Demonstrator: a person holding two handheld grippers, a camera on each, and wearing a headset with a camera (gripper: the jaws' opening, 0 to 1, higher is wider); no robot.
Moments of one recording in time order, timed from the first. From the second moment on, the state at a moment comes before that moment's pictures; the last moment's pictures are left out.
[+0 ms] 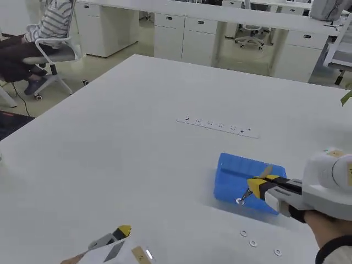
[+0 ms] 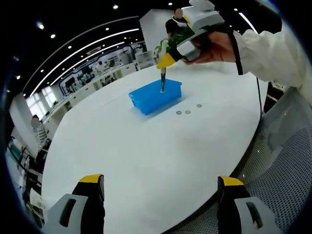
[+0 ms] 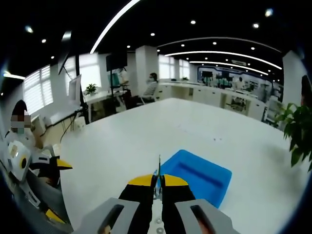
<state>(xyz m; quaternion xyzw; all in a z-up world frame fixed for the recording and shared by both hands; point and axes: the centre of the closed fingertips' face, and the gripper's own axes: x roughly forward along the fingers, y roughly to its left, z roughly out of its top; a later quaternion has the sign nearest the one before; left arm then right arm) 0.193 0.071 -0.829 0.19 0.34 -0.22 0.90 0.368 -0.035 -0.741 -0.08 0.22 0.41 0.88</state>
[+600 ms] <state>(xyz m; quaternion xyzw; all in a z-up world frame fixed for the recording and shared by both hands) 0.195 0.075 -0.826 0.19 0.33 -0.20 0.90 0.413 -0.023 -0.749 -0.03 0.23 0.39 0.89</state>
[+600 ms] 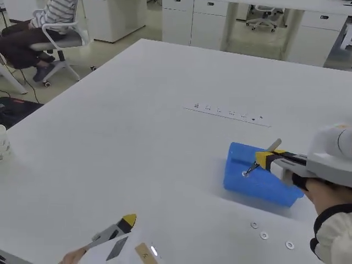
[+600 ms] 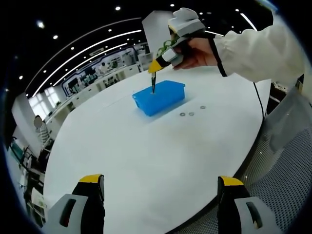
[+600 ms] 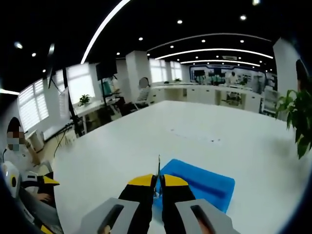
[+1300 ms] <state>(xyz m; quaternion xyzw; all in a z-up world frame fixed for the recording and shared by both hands) 0.199 0.076 -0.819 0.18 0.32 -0.20 0.91 0.441 -0.012 -0.799 -0.10 0.25 0.38 0.88</state>
